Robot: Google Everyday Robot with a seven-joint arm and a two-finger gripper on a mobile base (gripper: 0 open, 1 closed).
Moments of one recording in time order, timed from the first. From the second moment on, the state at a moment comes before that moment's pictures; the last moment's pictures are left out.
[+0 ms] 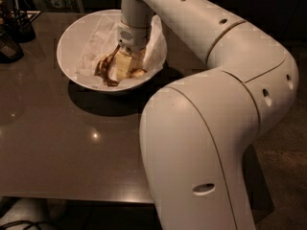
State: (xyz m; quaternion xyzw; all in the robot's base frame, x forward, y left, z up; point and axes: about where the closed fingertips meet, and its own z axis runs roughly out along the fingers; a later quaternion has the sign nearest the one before) arm 0.655 0.059 0.845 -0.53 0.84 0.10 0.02
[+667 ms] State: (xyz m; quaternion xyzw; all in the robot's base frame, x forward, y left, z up) arm 0.655 0.059 0.840 -0.53 0.84 0.11 0.01
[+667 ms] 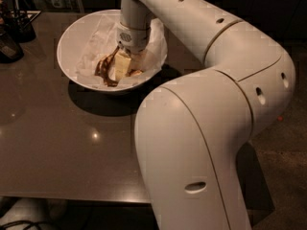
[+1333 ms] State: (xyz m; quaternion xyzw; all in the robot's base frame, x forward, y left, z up) arm 0.656 0.059 0.840 -0.53 0.84 0.11 0.01
